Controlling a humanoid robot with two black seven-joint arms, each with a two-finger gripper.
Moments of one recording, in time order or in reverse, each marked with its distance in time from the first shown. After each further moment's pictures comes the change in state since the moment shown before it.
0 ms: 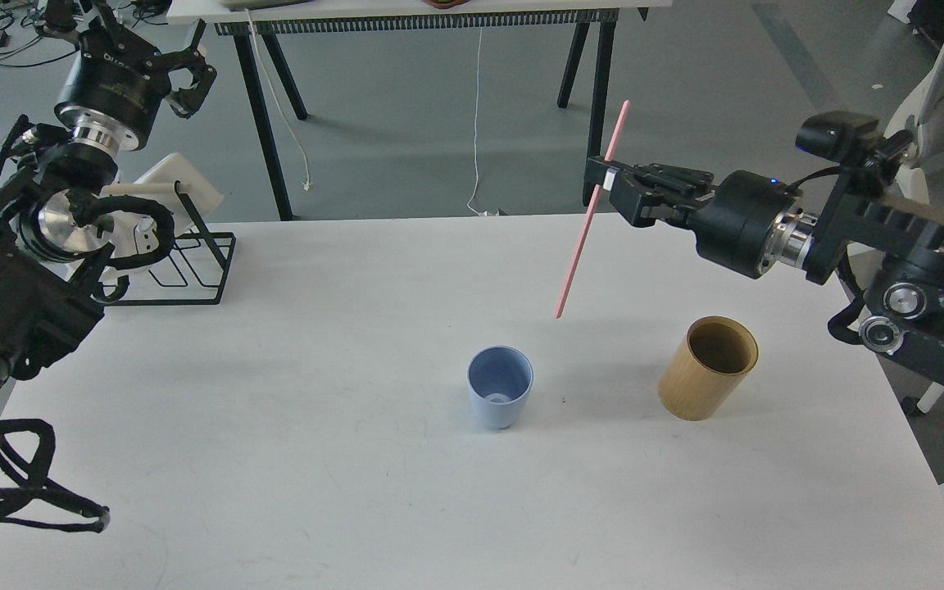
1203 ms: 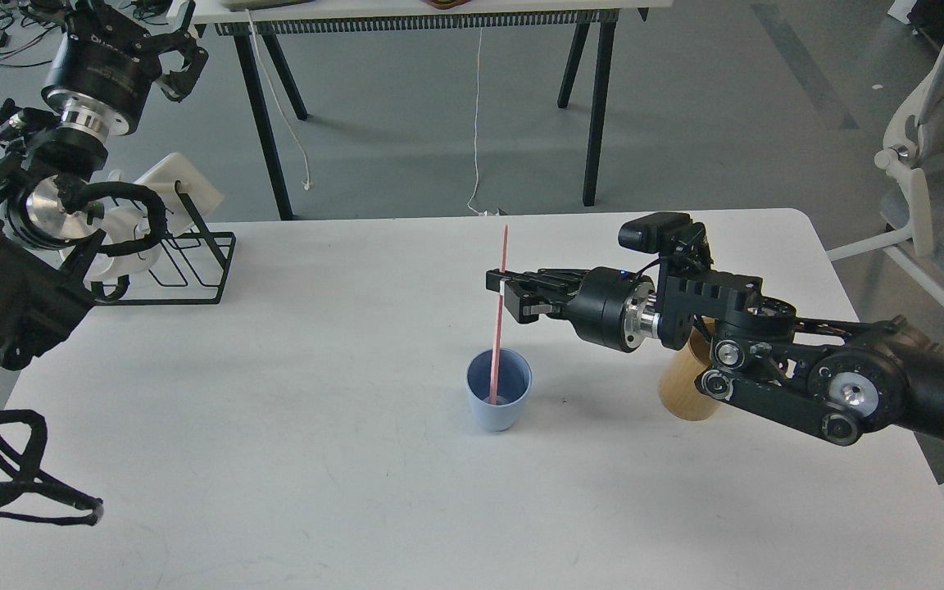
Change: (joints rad) left arm -0.022 0.018 -0.001 -0.010 -0.008 0.000 0.004; right arm -0.001 0.292 -0.162 -0.260 -0.032 0.001 -0.008
